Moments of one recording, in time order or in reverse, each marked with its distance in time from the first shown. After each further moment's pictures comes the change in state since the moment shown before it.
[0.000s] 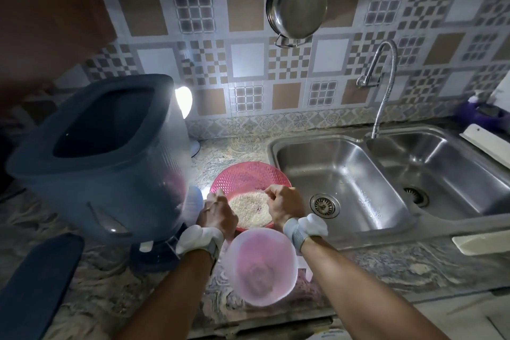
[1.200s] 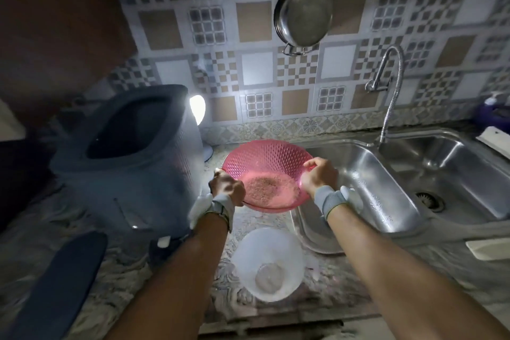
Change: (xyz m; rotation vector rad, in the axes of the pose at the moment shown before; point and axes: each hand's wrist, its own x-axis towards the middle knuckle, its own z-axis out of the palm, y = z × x) left_hand -0.003 0.050 -0.060 -0.609 0.059 -0.252; right_hand 0.039 -0.001 -0.078 0.290 0.163 0.400
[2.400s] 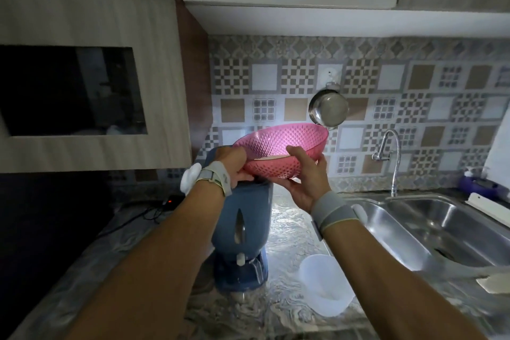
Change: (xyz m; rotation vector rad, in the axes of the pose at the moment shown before) left_hand -0.066 0.048 -0.280 -0.558 -0.294 0.189; right_hand -0.272 -0.212 -0.039 1.338 -0.426 -0.057
